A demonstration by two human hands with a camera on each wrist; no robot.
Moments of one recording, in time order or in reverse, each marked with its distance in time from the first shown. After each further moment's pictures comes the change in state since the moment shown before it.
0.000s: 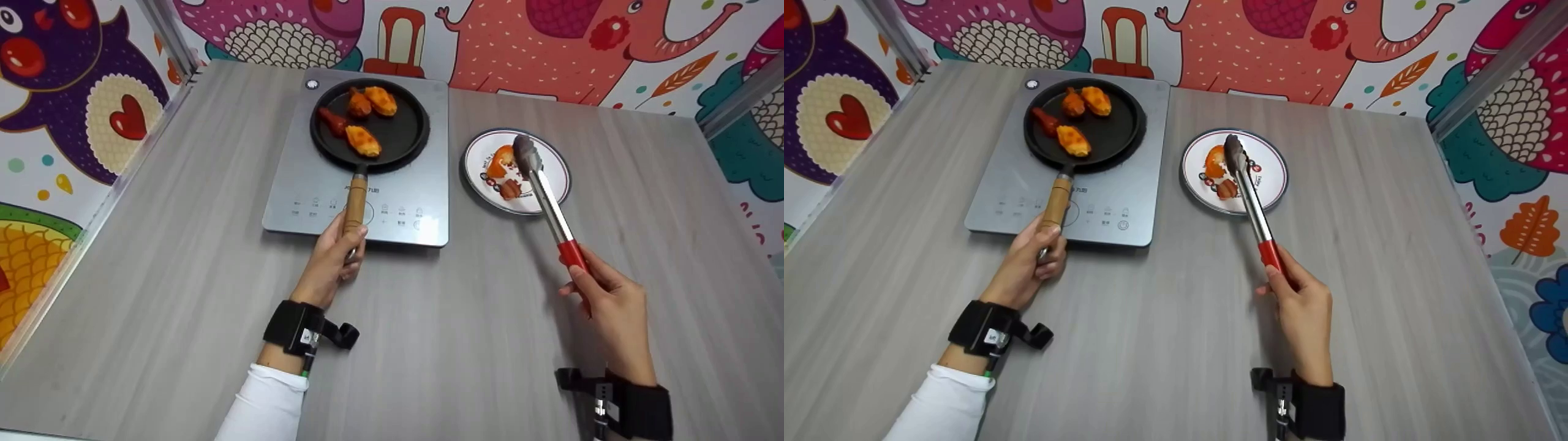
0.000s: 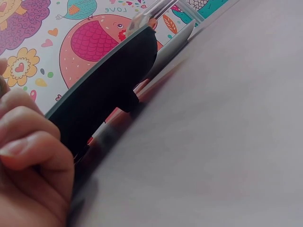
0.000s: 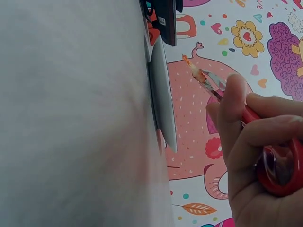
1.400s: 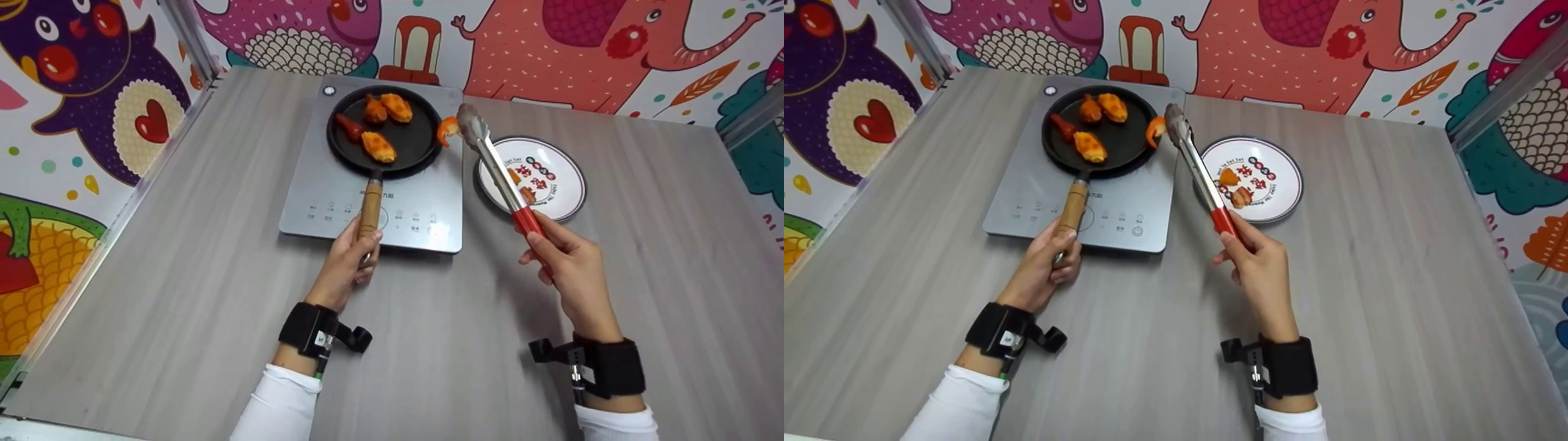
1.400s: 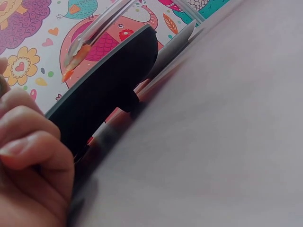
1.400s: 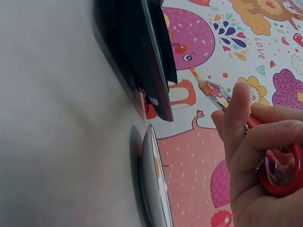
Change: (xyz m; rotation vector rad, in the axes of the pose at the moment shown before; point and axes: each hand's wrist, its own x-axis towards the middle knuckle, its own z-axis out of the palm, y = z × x) left_hand 0.001 -0.002 -0.001 0.012 -0.019 0.019; right_hand 0.031 -0.049 0.065 0.259 -0.219 -0.049
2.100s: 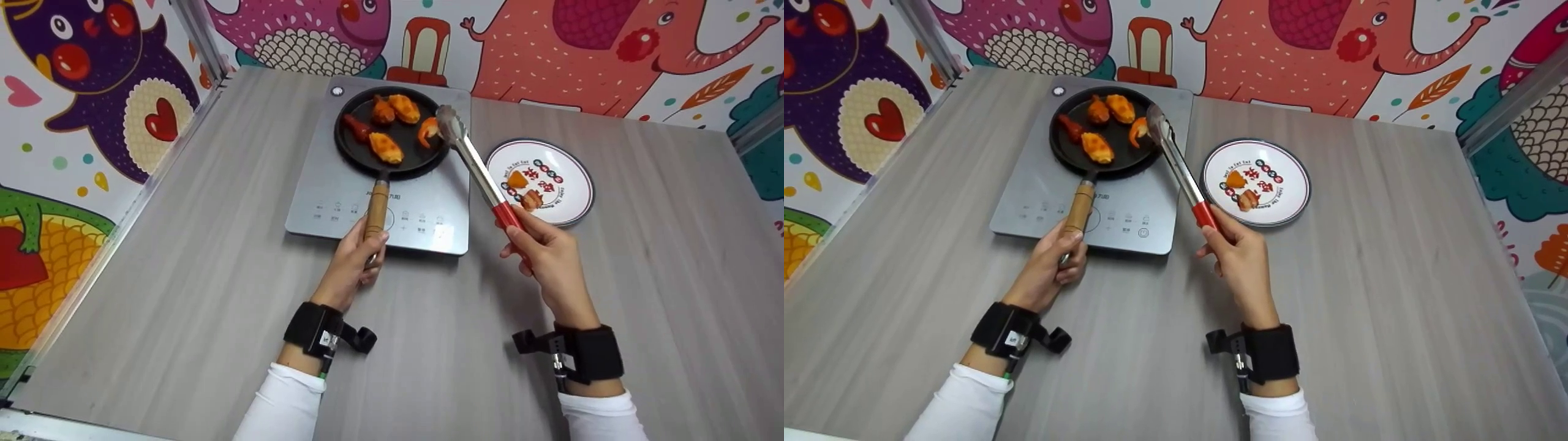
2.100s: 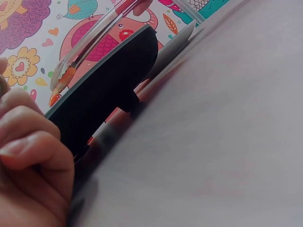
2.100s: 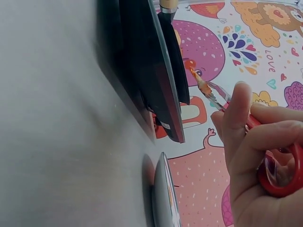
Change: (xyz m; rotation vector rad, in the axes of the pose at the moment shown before) left_hand -0.001 0.001 0.001 0.022 0.014 0.000; right_hand 0.010 -0.010 0.034 -0.048 -0.054 0.024
